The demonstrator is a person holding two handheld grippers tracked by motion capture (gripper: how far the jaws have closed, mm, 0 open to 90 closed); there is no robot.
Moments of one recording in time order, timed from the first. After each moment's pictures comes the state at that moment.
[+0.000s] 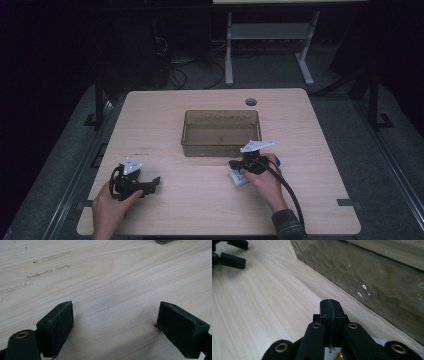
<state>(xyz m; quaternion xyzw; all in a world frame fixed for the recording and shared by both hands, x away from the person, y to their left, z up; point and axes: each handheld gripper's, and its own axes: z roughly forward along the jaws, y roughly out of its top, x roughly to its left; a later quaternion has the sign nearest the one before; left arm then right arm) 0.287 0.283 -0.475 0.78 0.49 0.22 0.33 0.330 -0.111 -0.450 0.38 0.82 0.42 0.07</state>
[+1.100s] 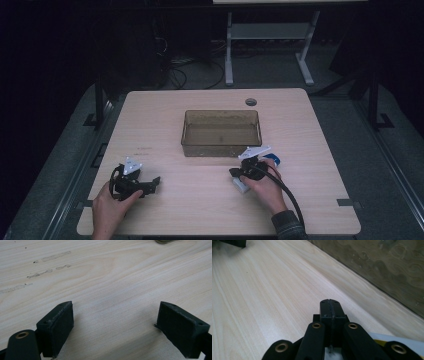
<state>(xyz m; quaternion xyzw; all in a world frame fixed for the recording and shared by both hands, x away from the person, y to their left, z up) 0.287 0.283 -0.475 0.78 0.49 0.22 0.33 0.319 -0.110 -0.459 0.36 0.85 0.38 0.06</state>
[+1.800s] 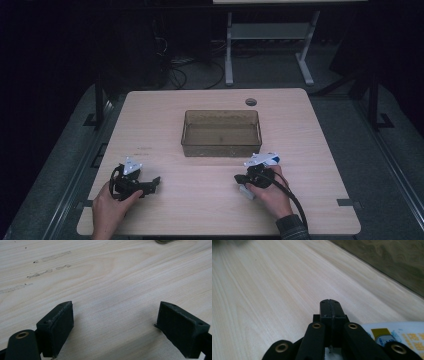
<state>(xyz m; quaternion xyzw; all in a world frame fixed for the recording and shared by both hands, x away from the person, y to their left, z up) 0.287 0.283 -0.475 0.78 0.49 0.22 0.33 0.296 -0.123 -0.456 0.36 0.85 0.38 0.06</state>
